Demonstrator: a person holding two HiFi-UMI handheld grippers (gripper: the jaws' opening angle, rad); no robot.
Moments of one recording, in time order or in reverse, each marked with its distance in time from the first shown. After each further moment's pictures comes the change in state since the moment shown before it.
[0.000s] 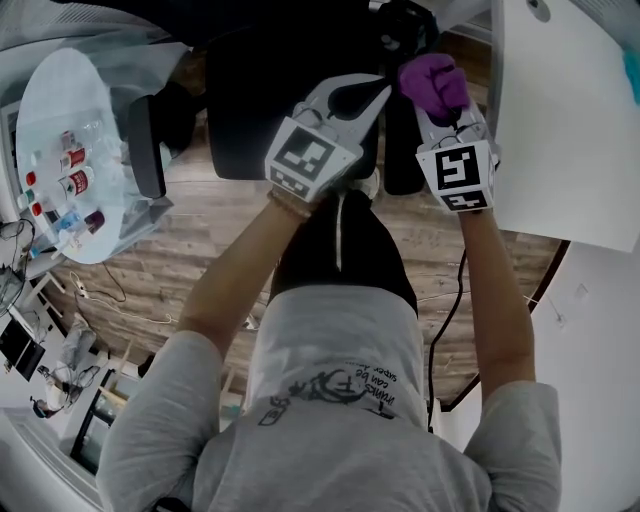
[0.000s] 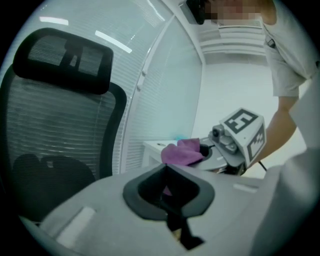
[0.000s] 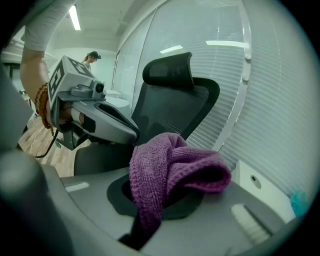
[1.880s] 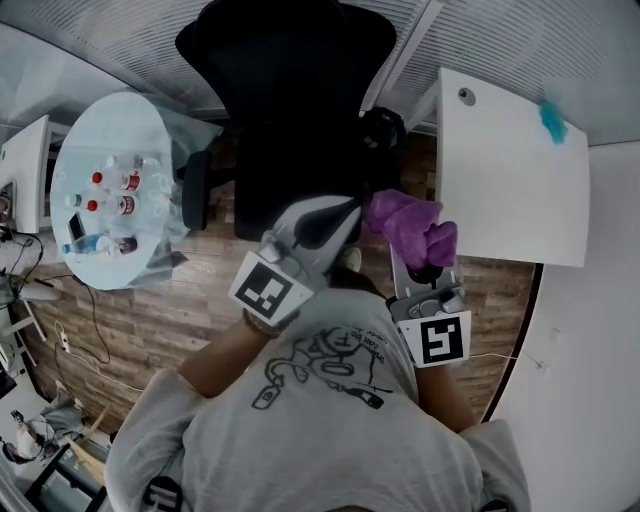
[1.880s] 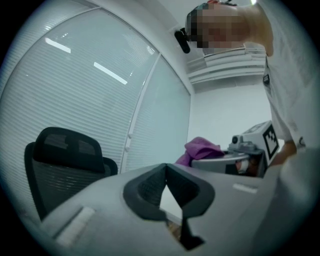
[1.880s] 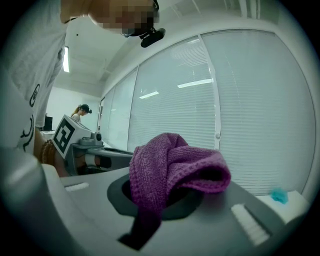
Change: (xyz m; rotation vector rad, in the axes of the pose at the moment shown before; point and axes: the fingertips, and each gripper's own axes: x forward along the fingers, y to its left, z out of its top) left arm -0.219 -0.142 0.248 0.020 -0.239 0.005; right arm -0.302 0.087 0.264 0.254 -0.470 -0.163
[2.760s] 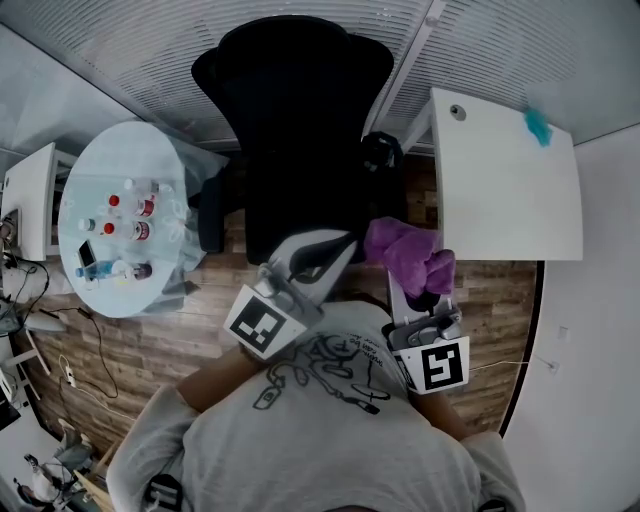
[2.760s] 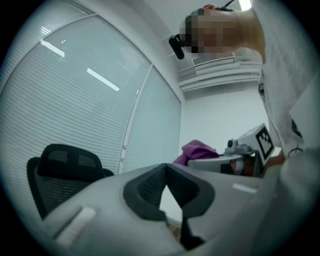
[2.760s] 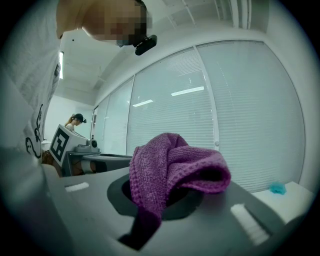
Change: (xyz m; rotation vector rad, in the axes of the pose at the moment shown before) left arm -0.082 -0.024 0.048 0.052 -0.063 -0.091; right arm -0.025 0.073 0.049 0.049 -0.082 -0.061
